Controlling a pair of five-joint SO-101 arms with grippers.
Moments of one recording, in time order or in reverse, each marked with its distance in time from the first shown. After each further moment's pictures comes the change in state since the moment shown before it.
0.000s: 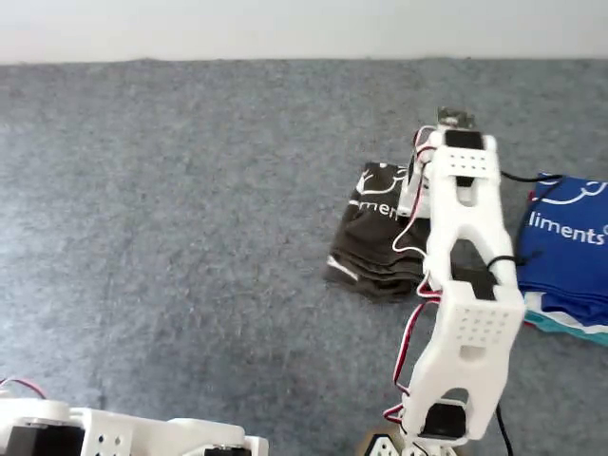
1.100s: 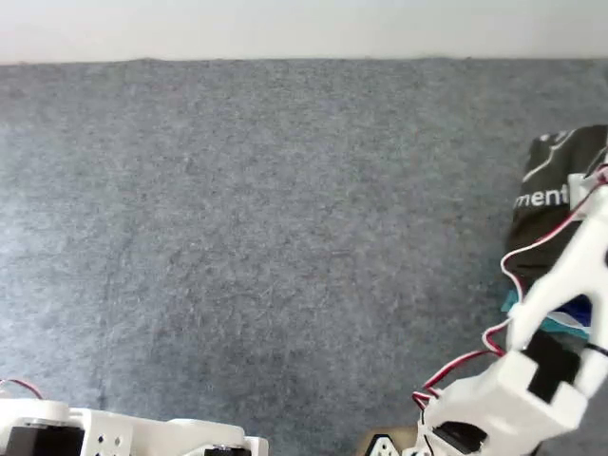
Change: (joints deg) left arm 0.0 0.0 0.0 -1.8 0.0; right arm 30.0 -22.2 0.1 -5.2 39.1
